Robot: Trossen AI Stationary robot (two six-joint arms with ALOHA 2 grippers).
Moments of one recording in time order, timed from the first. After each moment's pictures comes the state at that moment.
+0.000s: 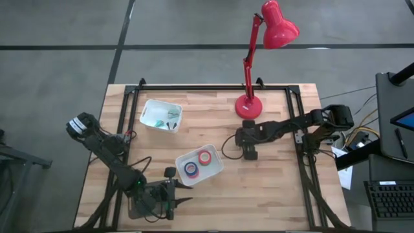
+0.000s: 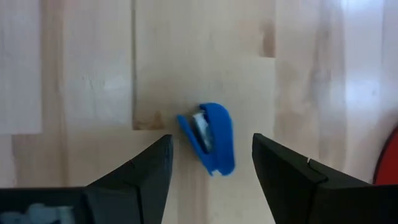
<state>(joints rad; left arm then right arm) -0.82 1.52 0.86 0.25 -0.80 -0.29 -0.02 1.57 0.76 -0.41 0.18 -0.06</state>
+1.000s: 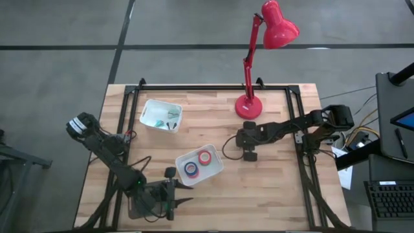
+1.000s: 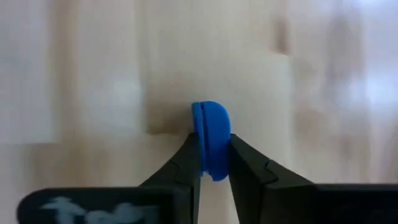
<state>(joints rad) -0.82 1.52 0.86 0.30 -0.80 -0.29 -0.01 1.57 0.73 -0.36 0.16 0.00</state>
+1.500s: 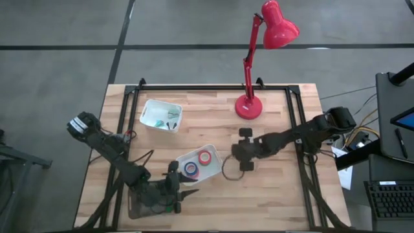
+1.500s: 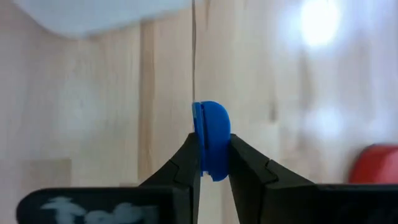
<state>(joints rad) -0.74 1.52 0.86 0.35 -0.81 -0.40 0.23 1.57 0.90 -0.48 0.37 0.11</state>
